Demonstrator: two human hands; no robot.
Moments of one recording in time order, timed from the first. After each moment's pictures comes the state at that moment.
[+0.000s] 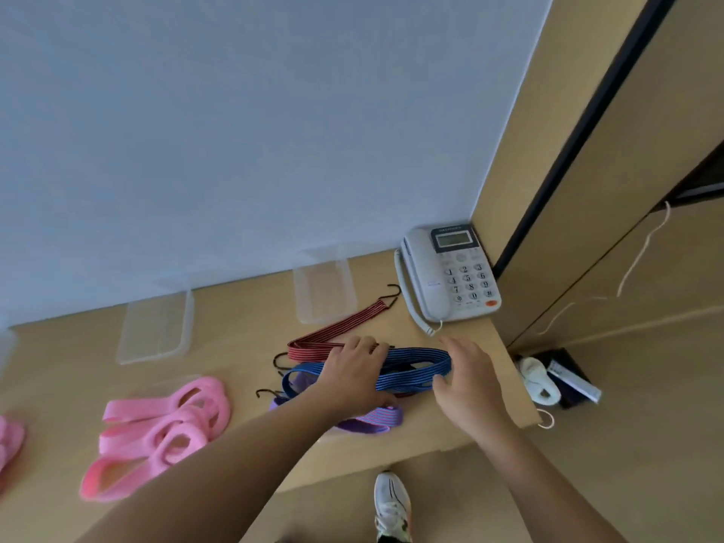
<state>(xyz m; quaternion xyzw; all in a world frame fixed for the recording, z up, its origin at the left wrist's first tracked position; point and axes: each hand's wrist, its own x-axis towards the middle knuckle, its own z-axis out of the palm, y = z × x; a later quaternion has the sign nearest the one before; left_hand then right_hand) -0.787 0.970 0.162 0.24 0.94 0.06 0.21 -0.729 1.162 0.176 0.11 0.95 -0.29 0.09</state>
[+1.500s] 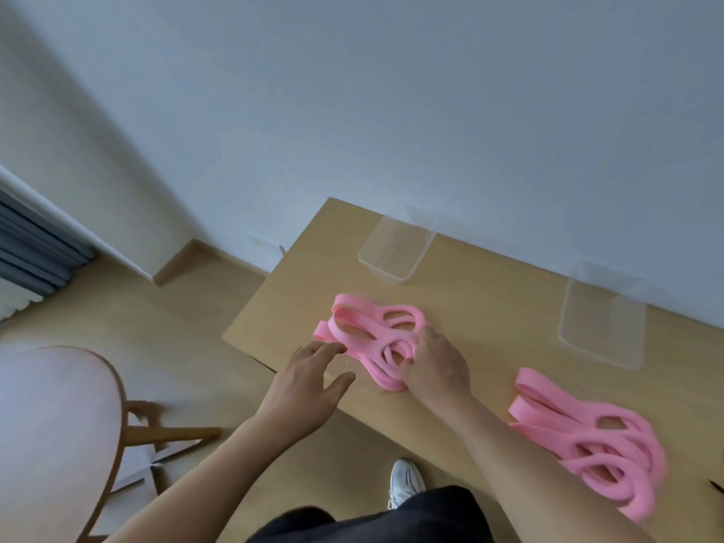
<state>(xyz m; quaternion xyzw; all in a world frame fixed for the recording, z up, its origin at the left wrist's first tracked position) -0.569 0.343 0.180 -0.27 0.91 0.30 0.06 -0.719 0.496 0.133 -0.19 0.94 -0.20 0.20</state>
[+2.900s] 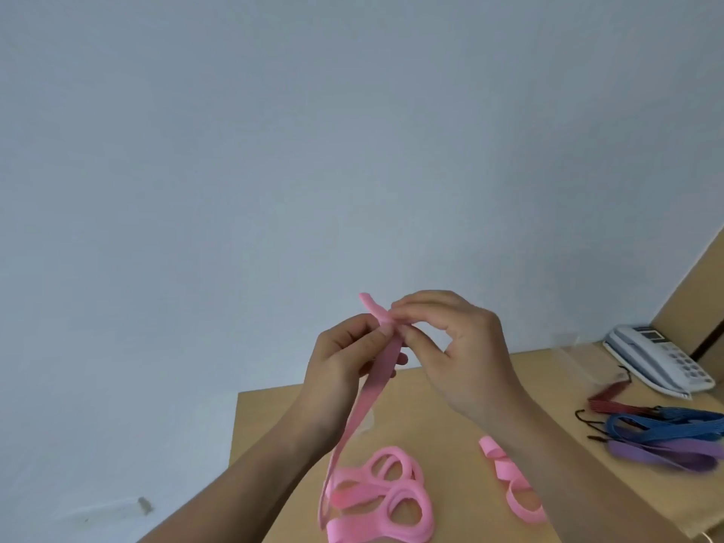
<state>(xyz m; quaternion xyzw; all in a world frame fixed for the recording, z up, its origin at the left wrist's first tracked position) -0.685 0.237 0.391 0.16 0.62 0.77 0.04 -0.674 0.397 0.427 -0.23 0.83 -0.38 -0.33</state>
